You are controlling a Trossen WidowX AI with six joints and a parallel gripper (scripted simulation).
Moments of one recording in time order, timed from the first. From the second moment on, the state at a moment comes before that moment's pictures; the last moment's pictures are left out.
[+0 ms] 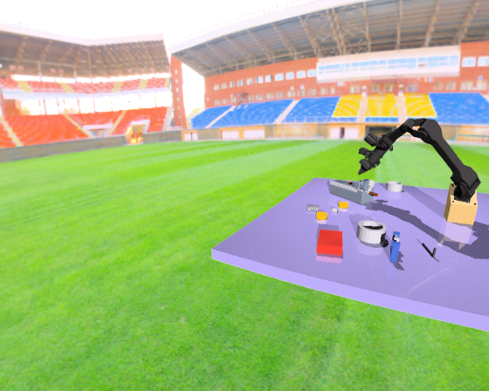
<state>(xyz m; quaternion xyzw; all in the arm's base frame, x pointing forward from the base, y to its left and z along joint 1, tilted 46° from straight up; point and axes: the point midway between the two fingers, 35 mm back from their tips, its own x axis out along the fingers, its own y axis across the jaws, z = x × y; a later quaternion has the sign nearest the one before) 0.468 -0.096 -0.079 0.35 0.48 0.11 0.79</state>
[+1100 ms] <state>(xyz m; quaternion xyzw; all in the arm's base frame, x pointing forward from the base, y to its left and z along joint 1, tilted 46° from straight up) 0.468 -0.096 -0.079 0.35 0.48 0.11 0.79</state>
